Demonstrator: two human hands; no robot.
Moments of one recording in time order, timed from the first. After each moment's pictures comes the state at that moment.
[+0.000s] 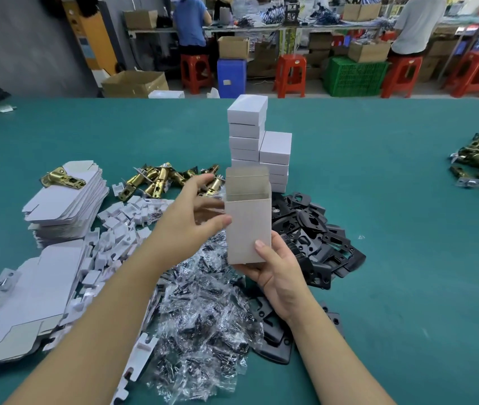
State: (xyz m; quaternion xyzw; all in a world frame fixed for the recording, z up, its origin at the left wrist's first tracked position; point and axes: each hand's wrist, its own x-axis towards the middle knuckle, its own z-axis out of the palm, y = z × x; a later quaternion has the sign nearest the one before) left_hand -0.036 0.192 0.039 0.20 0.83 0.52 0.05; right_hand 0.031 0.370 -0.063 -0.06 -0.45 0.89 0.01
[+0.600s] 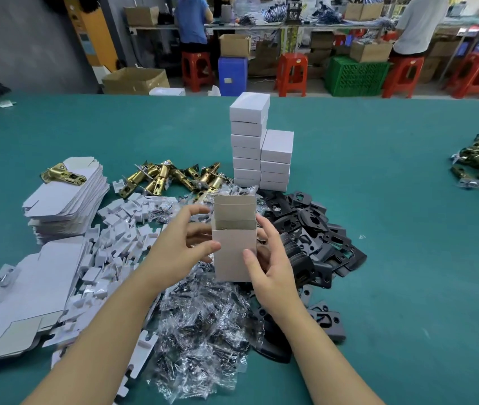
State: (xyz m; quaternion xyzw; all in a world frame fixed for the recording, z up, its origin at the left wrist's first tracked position) left_hand -0.029 0.173 -0.007 0.17 0.79 0.58 0.10; right_hand 0.038 0.357 -0.073 0.01 -0.72 0.68 0.16
